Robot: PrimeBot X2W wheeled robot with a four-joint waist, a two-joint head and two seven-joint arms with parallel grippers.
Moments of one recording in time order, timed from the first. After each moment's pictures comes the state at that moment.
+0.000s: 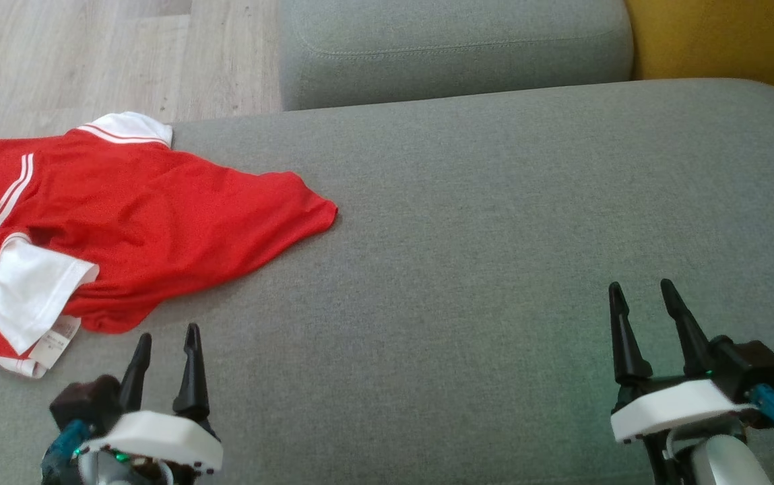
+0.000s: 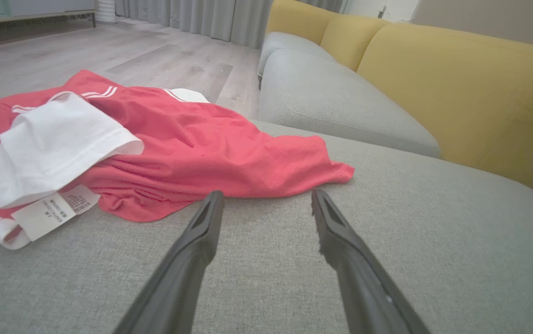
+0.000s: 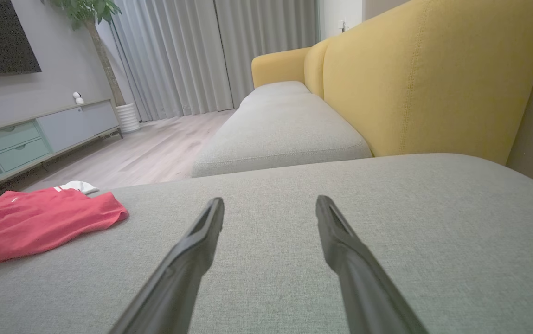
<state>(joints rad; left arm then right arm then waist) 0.04 0.04 -0.03 0.26 -0.29 -0.03 -0.20 -0.01 -0.07 0.04 0.25 0.19 0.12 -0.20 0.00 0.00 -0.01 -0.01</state>
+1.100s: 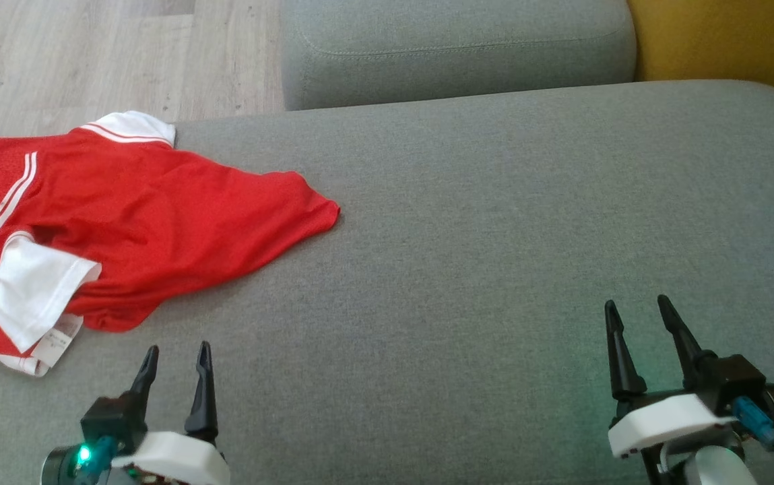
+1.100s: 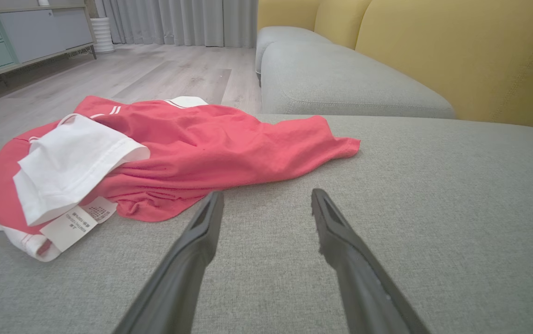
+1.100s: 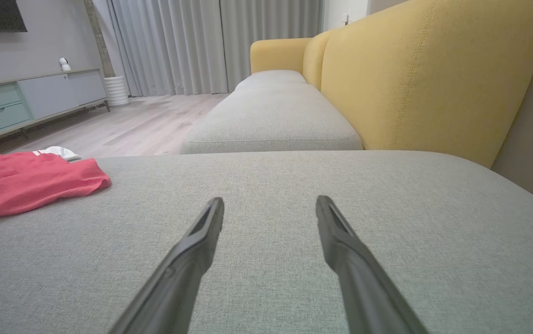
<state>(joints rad) 0.08 0.04 -0.05 0.27 -0.10 -0.01 -0.25 -0.01 -0.05 0.01 0.33 0.04 0.12 -0.25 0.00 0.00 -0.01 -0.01</state>
